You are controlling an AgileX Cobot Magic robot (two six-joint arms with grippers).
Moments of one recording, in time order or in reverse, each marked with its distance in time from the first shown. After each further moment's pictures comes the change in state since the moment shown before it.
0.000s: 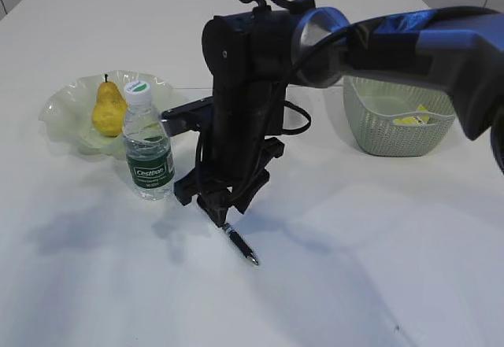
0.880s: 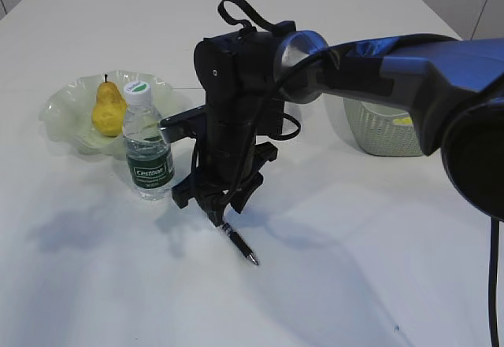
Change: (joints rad) left arm 0.000 0.000 0.000 0.000 -0.014 0.000; right arm 0.000 0.095 -0.086 -0.040 -0.019 0.036
